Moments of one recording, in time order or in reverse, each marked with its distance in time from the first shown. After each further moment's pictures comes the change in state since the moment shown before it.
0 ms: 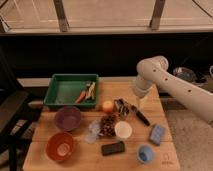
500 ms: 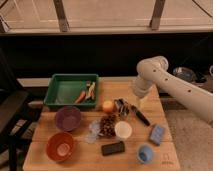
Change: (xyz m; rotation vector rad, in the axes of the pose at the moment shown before) arm 0.001 0.002 -0.001 -0.007 0.015 -0.010
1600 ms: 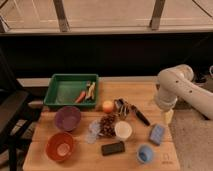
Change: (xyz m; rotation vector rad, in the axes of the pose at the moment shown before) arm 0.055 0.143 -0.021 -0.175 0.065 0.113
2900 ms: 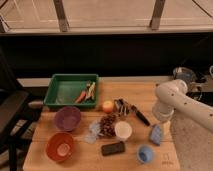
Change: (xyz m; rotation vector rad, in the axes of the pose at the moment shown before) arm -0.005 0.015 0.077 -0.058 -0.007 -0.032
